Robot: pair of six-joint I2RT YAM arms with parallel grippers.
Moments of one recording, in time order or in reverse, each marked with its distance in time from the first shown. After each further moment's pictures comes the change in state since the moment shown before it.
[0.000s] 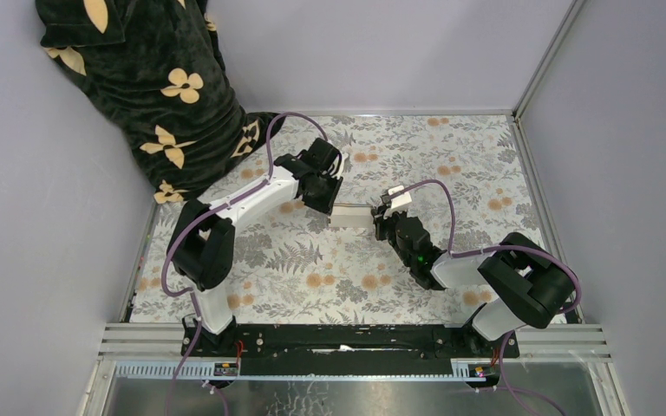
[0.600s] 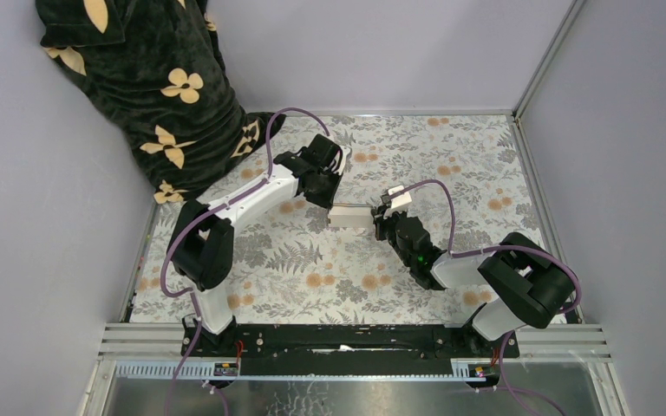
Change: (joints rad) left arm 0.000 0.000 0.027 0.022 -0.008 0.019; right arm 0.000 0.000 0.000 -0.001 -0.002 0.000
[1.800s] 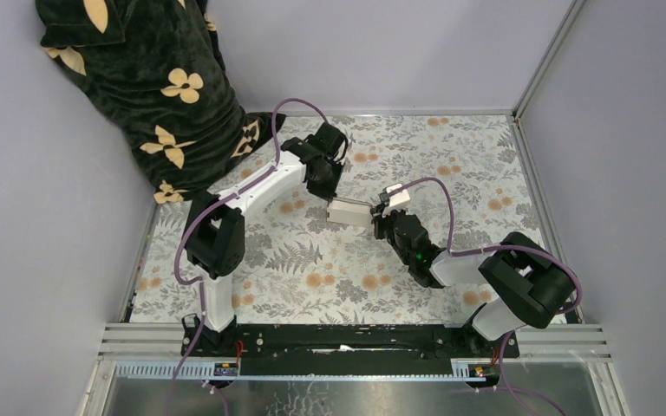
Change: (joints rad) left arm 0.009 0.110 0.185 -0.134 -0.024 -0.070; right arm 0.000 0.000 0.023 -0.038 0.000 0.000
